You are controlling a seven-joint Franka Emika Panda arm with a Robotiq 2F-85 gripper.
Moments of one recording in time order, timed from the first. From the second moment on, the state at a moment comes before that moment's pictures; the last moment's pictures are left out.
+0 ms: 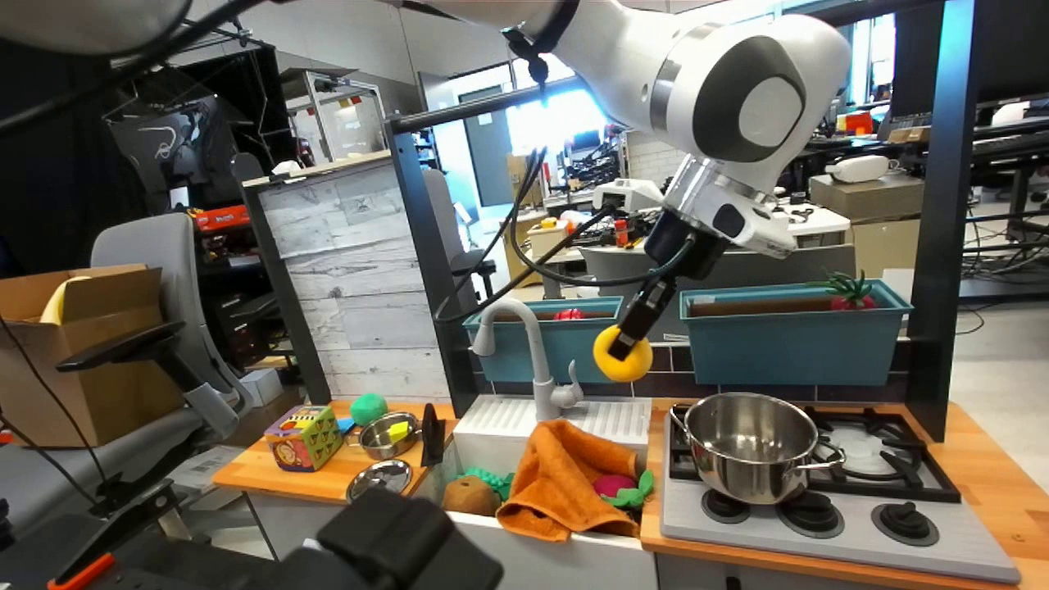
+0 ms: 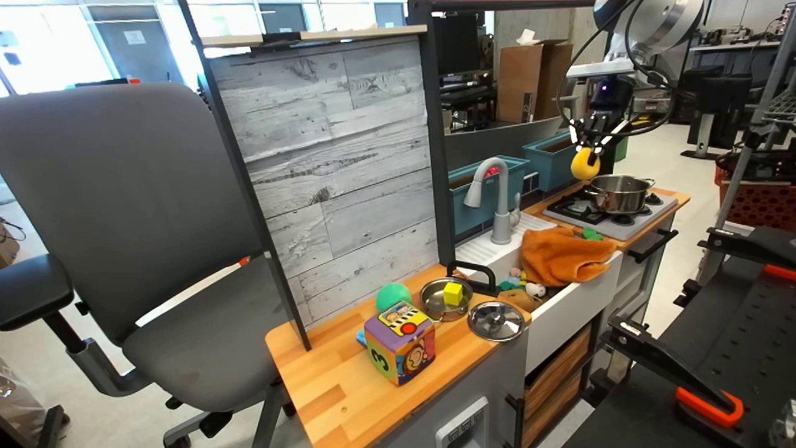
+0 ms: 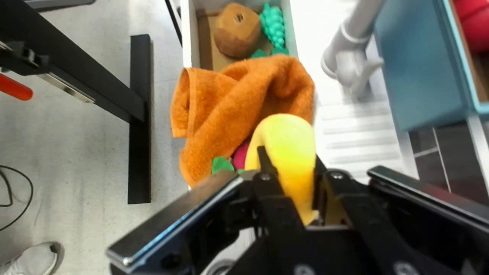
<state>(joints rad) -0.62 1.22 0.10 -0.83 0.34 1.65 0.95</state>
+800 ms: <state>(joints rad) -0.33 0.90 0.11 -1.44 0.31 1.73 0.61</state>
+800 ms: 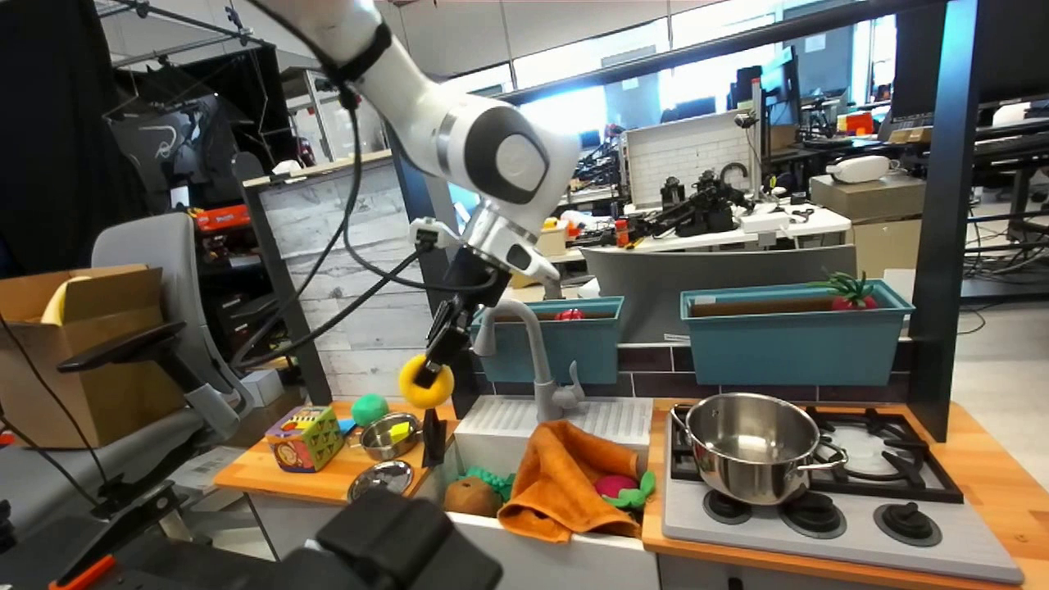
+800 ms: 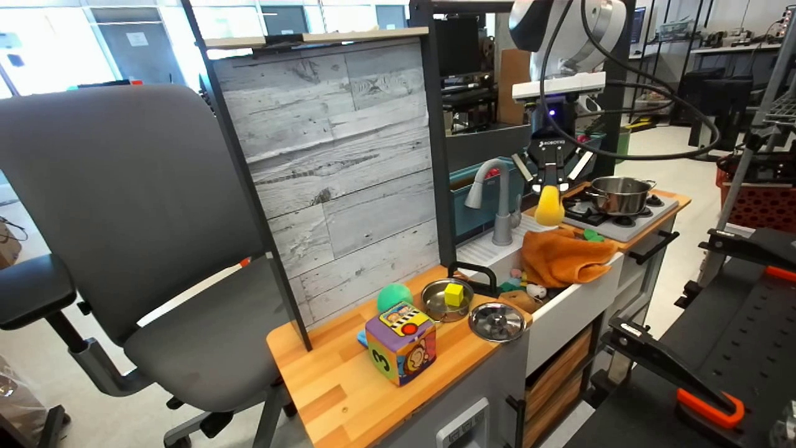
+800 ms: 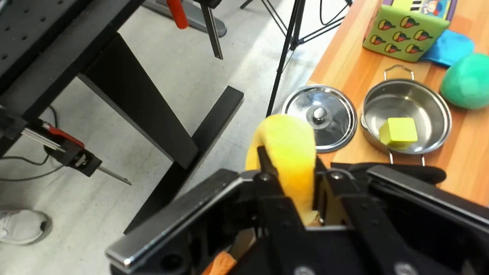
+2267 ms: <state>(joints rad) -0.01 0.57 -0.12 -2.02 0.30 2.58 0.58</state>
